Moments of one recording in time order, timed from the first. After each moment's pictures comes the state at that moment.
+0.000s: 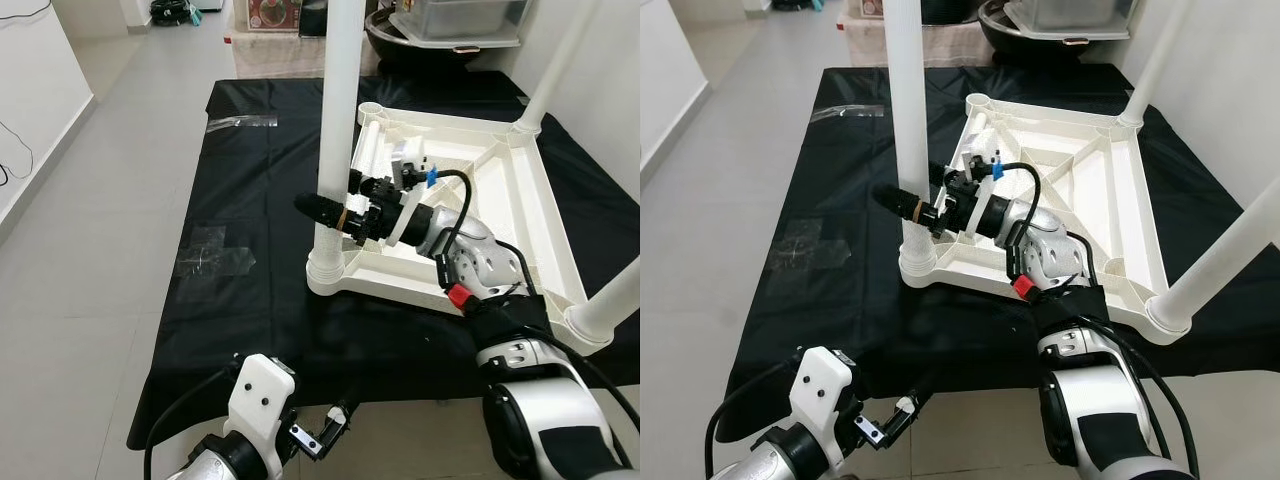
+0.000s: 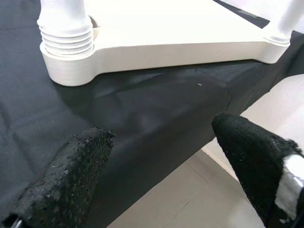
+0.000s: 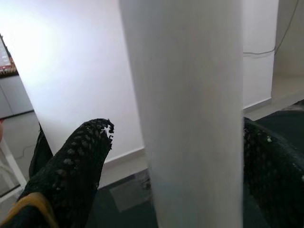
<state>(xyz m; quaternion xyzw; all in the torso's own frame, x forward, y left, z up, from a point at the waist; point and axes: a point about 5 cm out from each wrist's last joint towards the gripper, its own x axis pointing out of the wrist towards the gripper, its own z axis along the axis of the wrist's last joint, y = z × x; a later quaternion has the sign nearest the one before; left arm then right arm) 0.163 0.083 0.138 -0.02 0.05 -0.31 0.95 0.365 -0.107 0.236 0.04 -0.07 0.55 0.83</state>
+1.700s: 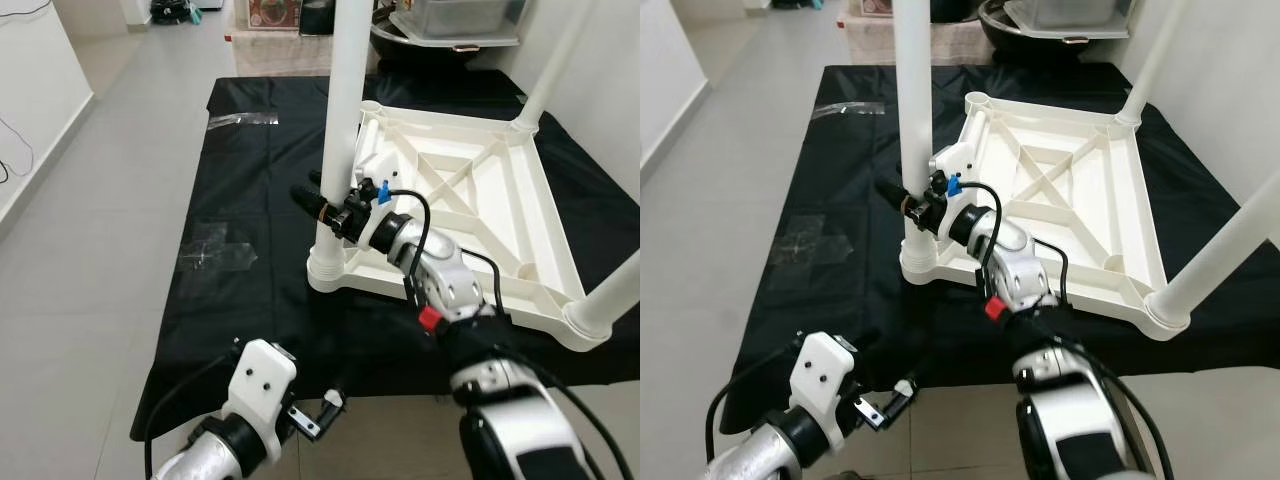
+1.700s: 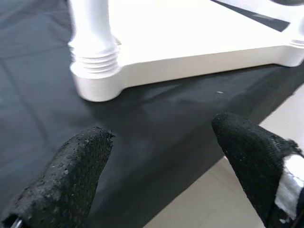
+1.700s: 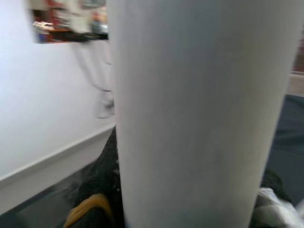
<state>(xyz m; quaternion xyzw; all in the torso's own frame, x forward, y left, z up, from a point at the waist) 0.178 0.090 0.145 0.01 0.02 -0.29 0.96 0.364 -0.091 0.217 -0.01 -0.10 0.31 0.95</state>
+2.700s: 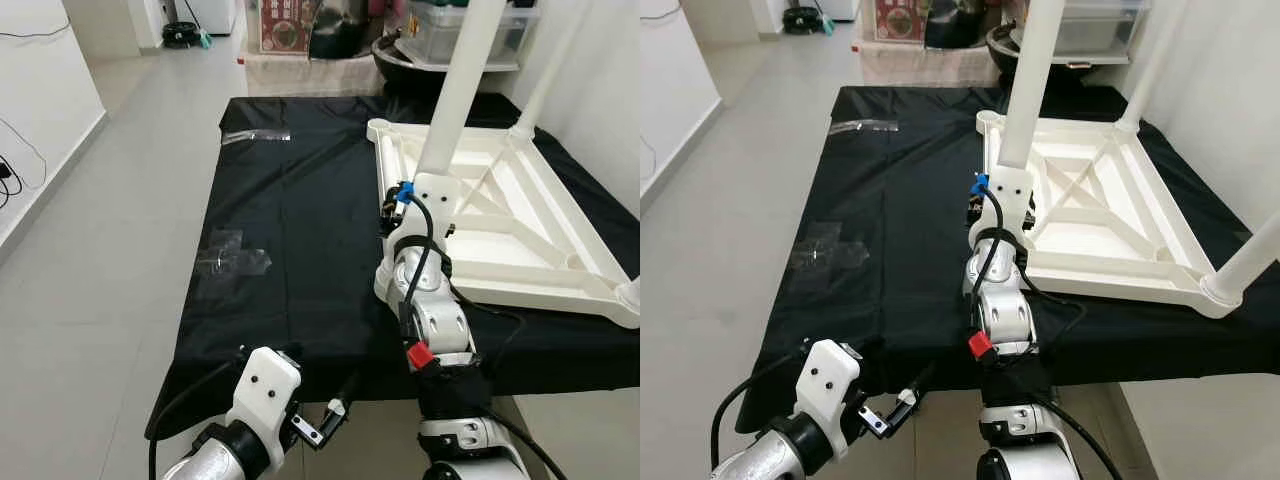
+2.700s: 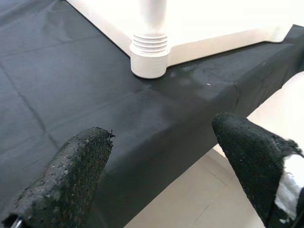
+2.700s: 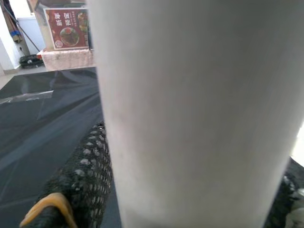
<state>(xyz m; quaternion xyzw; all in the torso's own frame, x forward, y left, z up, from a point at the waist) 0.177 0.082 0.141 0.01 0.03 -0.30 0.95 0.352 -0.113 0.211 0.03 -0.05 -0.13 0.99</state>
